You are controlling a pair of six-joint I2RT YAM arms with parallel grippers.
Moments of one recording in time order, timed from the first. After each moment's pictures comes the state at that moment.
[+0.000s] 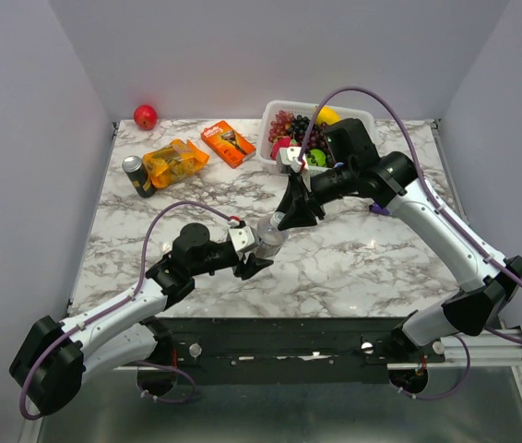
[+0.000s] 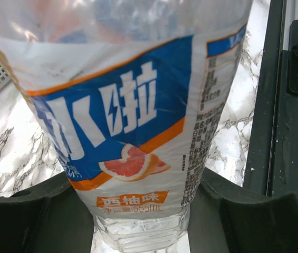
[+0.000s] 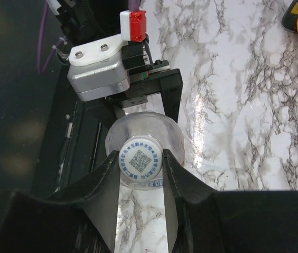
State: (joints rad) left arm -0.71 0.95 0.43 0.32 0.51 0.16; right arm 0.67 1.49 1.65 -0.91 -0.93 -0.59
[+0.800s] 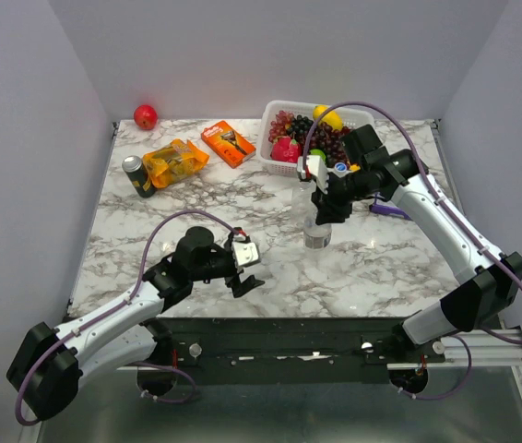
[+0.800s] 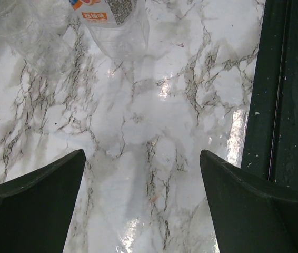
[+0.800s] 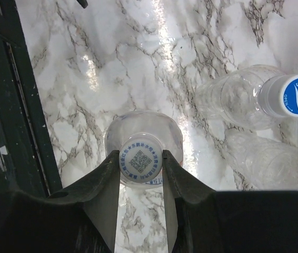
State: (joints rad) left arm -0.72 0.90 0.43 0.06 0.51 0.34; right arm 0.50 1.50 1.56 -1.11 -0.55 -0.76
